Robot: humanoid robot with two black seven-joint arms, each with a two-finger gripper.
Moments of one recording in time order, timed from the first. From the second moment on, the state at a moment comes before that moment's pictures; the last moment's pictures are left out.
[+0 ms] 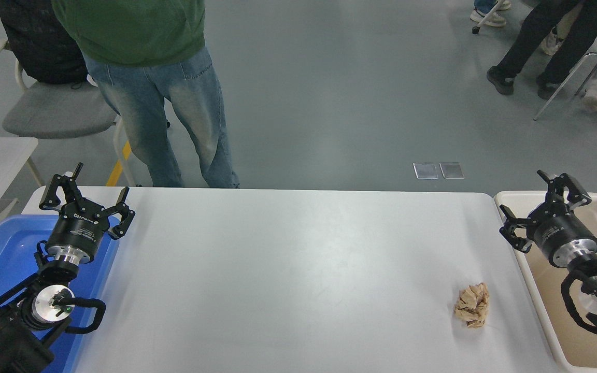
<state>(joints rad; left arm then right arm) -0.43 0.43 -0.89 -0.65 0.01 -0.51 -0.56 0.42 -0.62 0.77 0.99 0.03 0.03 0.33</state>
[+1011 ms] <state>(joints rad) -0.43 0.44 -0.89 -0.65 0.01 -0.51 -0.56 0.42 -0.92 0.59 1.36 -0.68 0.09 0.33</state>
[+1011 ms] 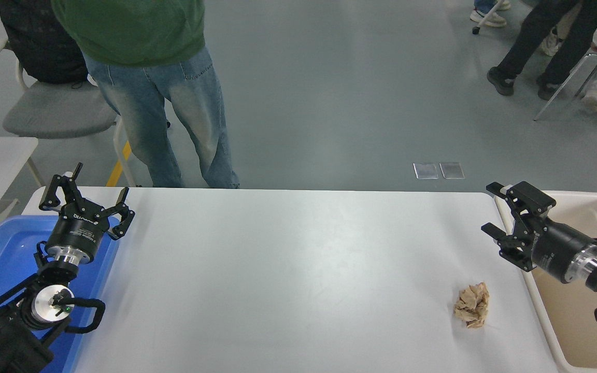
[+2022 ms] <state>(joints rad) -0.43 0.43 -0.89 -0.65 0.01 -0.51 -0.56 0.66 -0.93 0.09 1.35 -1.28 -0.01 0.03</state>
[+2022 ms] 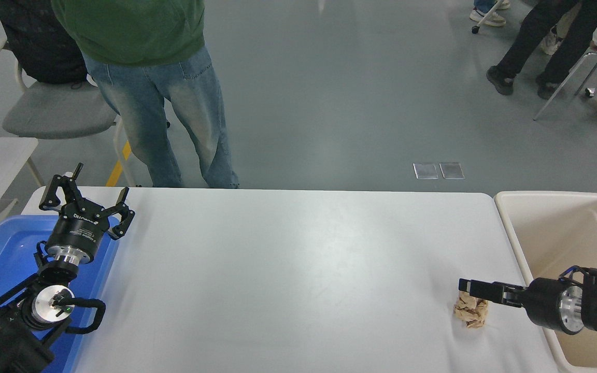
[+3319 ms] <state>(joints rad) -0.43 0.43 -0.89 -0.65 0.01 -0.51 -0.56 0.67 -0.81 0.05 1.29 -1.24 -0.04 -0.05</state>
